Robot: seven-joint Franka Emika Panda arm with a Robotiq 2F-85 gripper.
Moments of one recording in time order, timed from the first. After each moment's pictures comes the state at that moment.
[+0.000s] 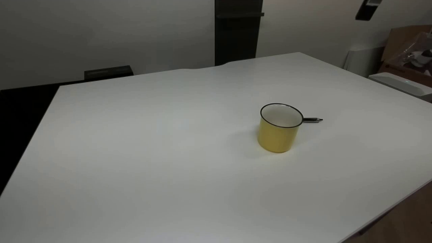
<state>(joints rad) 0.02 -0.25 -0.07 -2.57 -0.44 2.54 -0.43</state>
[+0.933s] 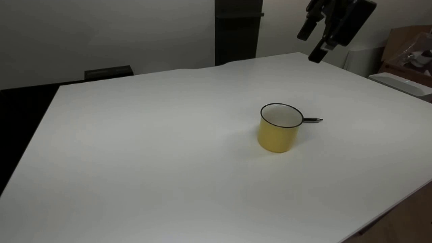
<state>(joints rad) 0.46 -0.06 -0.42 -2.61 0.39 2.85 -1.37</state>
